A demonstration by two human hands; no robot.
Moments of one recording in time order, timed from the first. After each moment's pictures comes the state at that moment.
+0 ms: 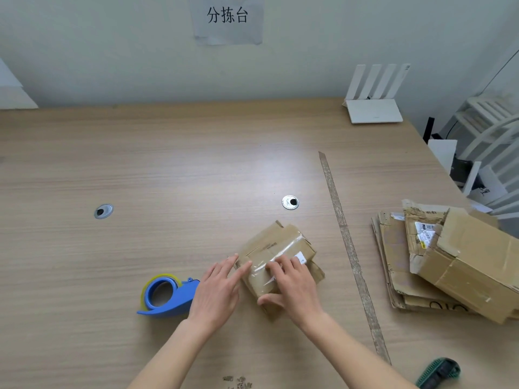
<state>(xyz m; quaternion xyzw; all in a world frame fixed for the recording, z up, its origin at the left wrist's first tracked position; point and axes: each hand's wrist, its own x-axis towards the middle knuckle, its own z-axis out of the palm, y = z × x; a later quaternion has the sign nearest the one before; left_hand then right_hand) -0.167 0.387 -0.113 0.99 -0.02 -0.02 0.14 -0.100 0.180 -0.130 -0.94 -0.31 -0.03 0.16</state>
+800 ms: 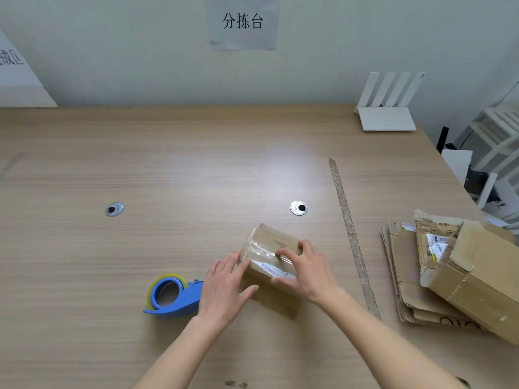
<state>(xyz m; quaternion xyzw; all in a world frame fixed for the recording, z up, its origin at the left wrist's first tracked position) -0.154 0.381 -0.111 0.99 0.05 0.02 0.16 -0.053 0.174 -0.086 -0.95 -0.24 0.14 0.11</state>
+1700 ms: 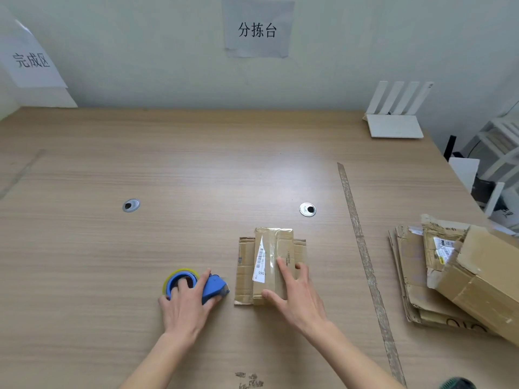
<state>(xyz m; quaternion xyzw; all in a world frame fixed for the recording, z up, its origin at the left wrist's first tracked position) -0.218 0.448 -0.122 0.96 0.26 -0.06 0.03 -0.127 0.206 -0.091 -0.94 -0.13 0.21 0.24</state>
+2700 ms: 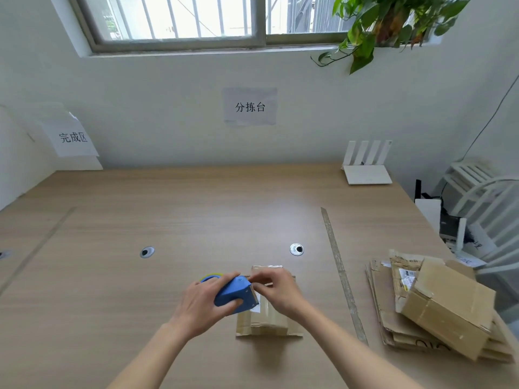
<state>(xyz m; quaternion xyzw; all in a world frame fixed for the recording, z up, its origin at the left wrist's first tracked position) -0.201 0.432 0.051 0.98 0.01 0.03 0.21 -0.104 0.228 0.036 -0.81 -0.23 0.19 0.50</state>
